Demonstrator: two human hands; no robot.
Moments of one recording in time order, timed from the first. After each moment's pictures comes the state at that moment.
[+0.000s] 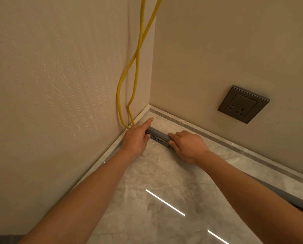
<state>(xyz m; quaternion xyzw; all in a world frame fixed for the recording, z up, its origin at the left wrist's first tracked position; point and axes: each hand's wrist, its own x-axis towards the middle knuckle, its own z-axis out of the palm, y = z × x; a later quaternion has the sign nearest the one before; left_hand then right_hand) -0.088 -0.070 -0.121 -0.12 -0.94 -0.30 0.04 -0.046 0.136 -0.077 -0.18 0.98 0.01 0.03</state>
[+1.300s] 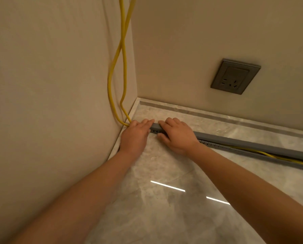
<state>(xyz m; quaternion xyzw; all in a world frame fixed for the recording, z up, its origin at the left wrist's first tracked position) -0.096 -0.085 -0.132 -0.32 -0.92 -0.17 0.13 -0.040 0.086 -0.101 -0.07 1.00 -0.07 -0.02</state>
